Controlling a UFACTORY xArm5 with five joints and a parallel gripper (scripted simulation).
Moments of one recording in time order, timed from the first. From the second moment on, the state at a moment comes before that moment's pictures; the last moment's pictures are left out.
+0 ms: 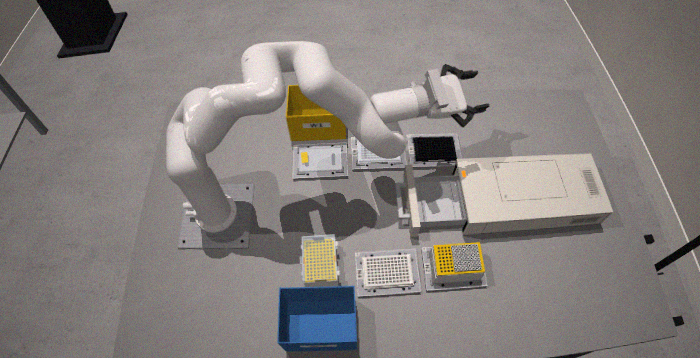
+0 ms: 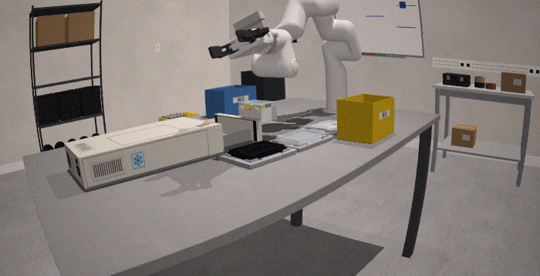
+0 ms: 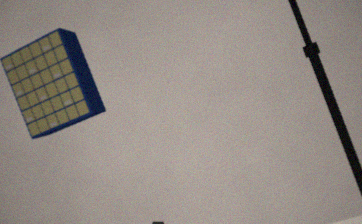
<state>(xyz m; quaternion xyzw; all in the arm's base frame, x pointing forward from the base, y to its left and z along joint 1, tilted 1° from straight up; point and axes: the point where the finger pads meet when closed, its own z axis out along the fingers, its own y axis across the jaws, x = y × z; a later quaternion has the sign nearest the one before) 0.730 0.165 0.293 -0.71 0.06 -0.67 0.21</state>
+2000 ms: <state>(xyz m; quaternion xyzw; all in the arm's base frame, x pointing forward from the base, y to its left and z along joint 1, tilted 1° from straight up) 0.619 0.054 0.256 -0.95 0.03 -0.30 0.04</state>
